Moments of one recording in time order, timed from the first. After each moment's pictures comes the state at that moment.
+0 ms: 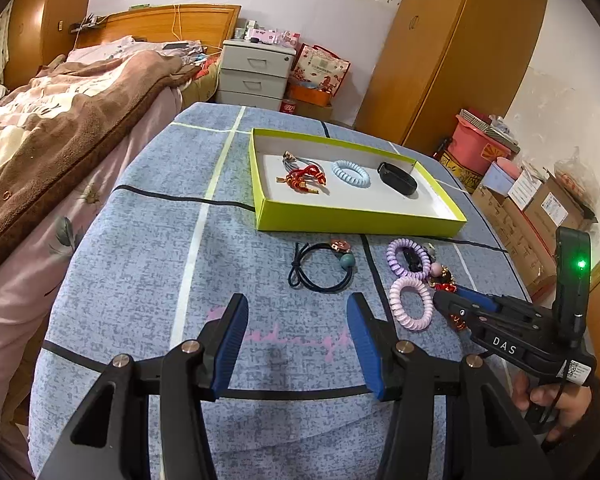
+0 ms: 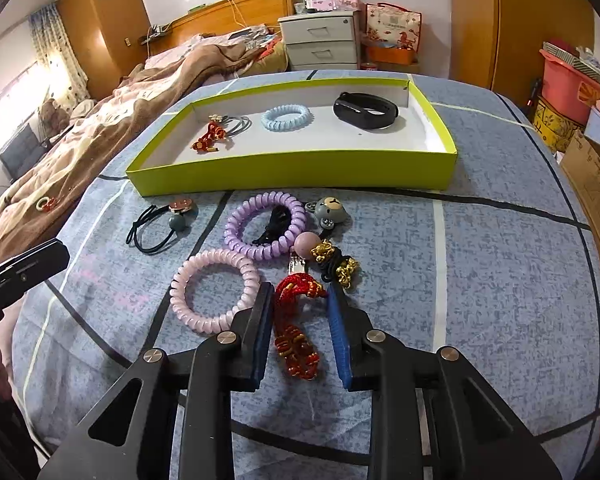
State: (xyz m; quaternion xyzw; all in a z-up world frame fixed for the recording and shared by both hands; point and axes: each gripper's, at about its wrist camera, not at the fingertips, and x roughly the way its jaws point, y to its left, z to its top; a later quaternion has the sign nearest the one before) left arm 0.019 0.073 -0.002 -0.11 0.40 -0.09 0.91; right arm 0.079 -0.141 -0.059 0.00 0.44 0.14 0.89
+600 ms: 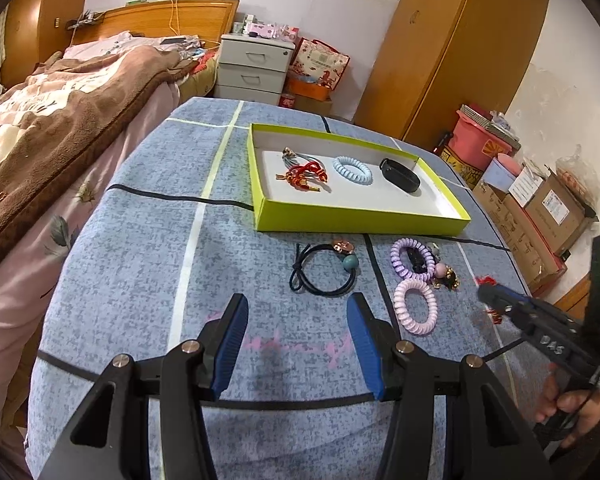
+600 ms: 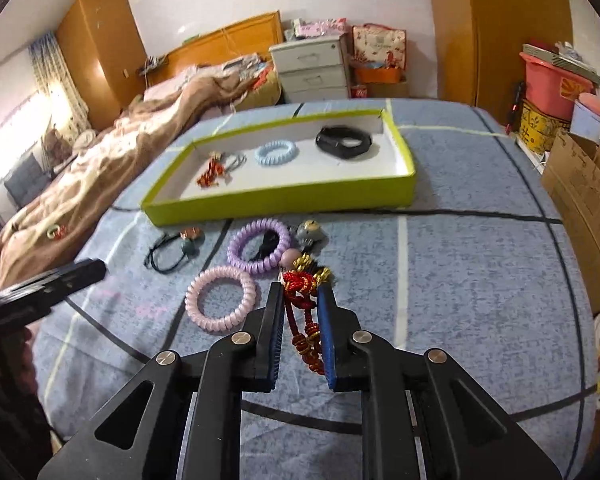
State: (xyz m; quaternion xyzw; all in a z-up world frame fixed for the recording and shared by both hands) left arm 0.034 0.072 -0.005 -0.11 0.41 -0.10 0.90; right arm 0.052 -0.170 -0.027 0.05 0.40 0.13 0.91
